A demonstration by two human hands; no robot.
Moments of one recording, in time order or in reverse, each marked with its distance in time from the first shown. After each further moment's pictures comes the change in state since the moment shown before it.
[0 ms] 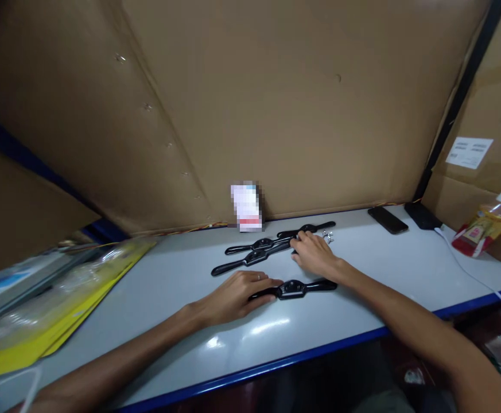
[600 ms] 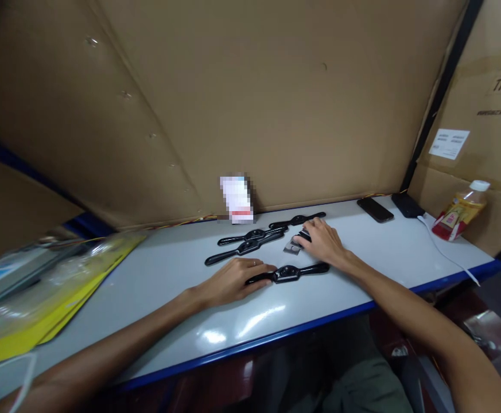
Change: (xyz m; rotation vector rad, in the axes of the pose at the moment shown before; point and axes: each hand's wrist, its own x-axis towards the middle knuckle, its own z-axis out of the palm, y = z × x) left_hand 0.005 -0.002 0.006 0.029 0.006 0.011; right_hand -0.036 0.019 -0.001 0.150 0.201 0.231
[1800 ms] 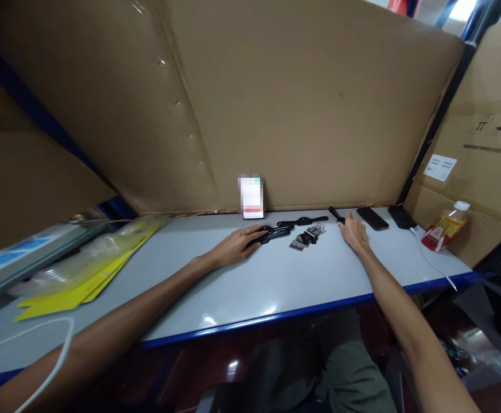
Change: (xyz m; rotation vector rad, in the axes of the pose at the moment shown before) left_hand -0.008 -0.094 0.016 0.110 0.170 -0.258; right_hand 0.023 0.106 -0.016 -0.279 -0.017 0.576
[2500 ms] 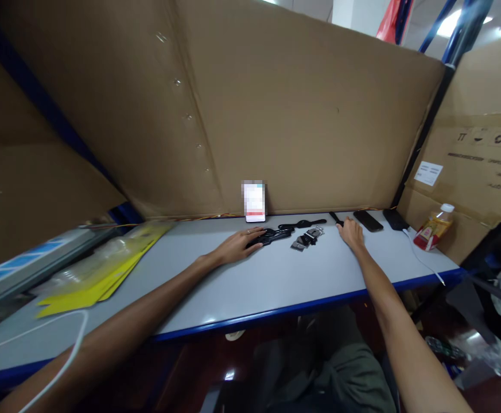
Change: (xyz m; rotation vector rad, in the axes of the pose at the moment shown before) left_hand 0.004 -0.006 -0.006 -0.041 -0.021 -0.007; right_hand 0.006 0.005 0.008 -0.069 0.060 0.000
